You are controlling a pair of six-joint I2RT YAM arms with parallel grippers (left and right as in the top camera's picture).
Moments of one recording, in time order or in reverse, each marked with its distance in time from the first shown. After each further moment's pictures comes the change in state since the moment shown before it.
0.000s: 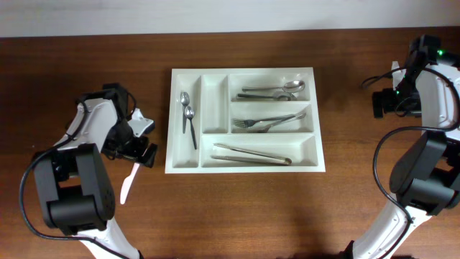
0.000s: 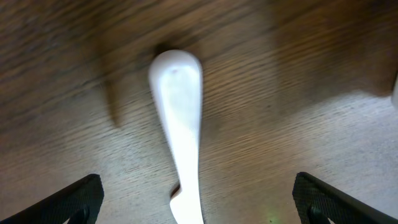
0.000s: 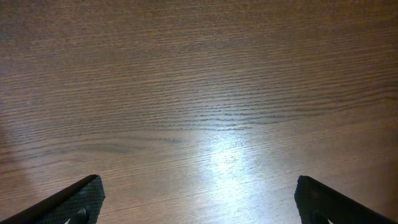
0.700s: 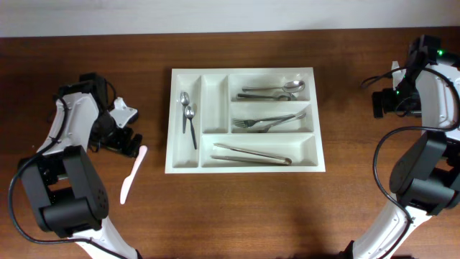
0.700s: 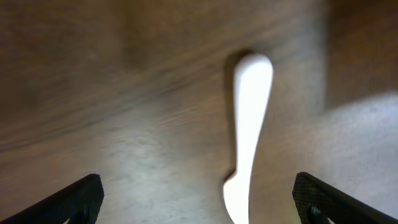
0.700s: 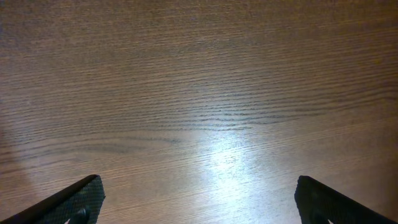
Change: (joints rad) left arm 0.078 0.000 0.102 -0.037 -0.023 0.095; right arm 0.000 0.000 0.000 0.000 0.000 0.000
